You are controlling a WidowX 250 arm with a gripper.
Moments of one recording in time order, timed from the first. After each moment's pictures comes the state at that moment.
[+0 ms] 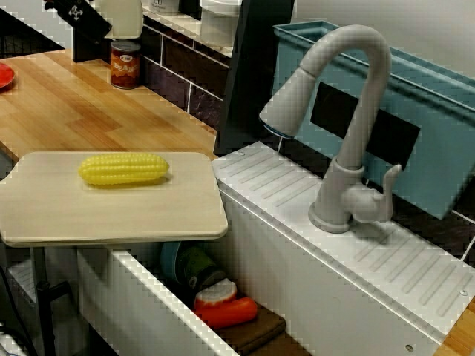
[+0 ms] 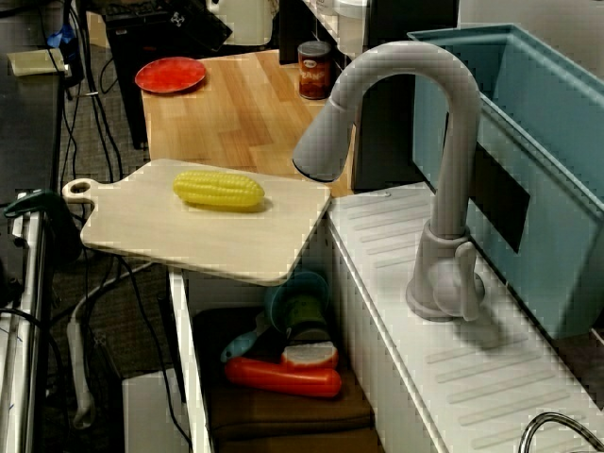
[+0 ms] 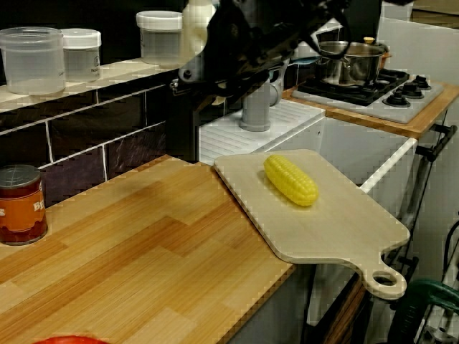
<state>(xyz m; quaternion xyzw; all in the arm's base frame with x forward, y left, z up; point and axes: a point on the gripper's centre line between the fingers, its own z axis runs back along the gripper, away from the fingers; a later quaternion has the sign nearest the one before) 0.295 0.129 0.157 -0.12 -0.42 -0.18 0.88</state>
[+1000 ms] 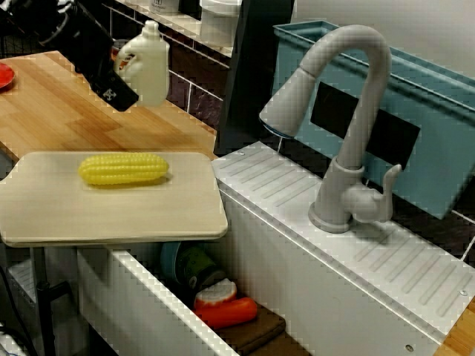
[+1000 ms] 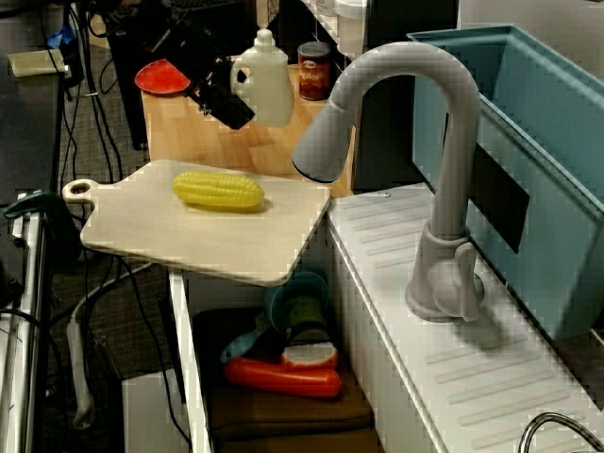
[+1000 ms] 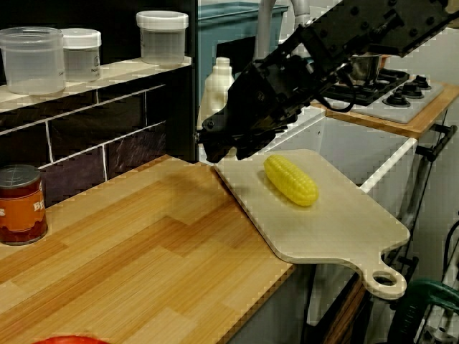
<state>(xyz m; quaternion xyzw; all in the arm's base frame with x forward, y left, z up) 0.305 0.092 0.089 -0.04 -0.37 -0.22 0.90</state>
